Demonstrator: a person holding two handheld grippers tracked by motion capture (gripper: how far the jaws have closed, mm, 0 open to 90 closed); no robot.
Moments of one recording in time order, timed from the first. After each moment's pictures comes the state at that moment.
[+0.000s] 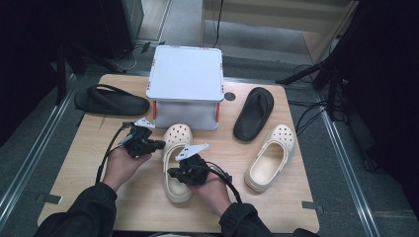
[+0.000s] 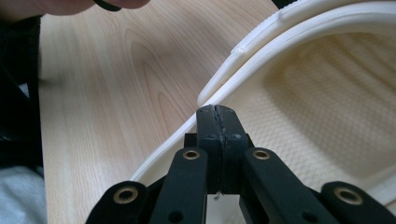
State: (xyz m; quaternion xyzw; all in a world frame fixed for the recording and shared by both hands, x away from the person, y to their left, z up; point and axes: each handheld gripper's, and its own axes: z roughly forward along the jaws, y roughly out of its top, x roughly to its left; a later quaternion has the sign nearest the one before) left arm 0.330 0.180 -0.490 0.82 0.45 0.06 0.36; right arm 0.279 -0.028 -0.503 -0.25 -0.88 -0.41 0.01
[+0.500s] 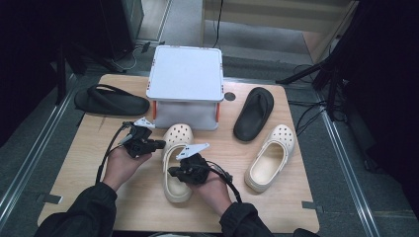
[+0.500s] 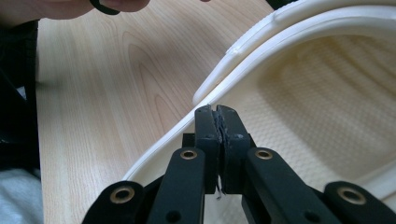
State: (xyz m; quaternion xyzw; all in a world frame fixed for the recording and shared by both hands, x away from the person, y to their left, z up) left arm 0.330 0.181 -0.491 0.82 0.45 0.07 0.36; right arm 0.281 -0.031 -0.502 -0.25 -0.88 -0.41 0.01
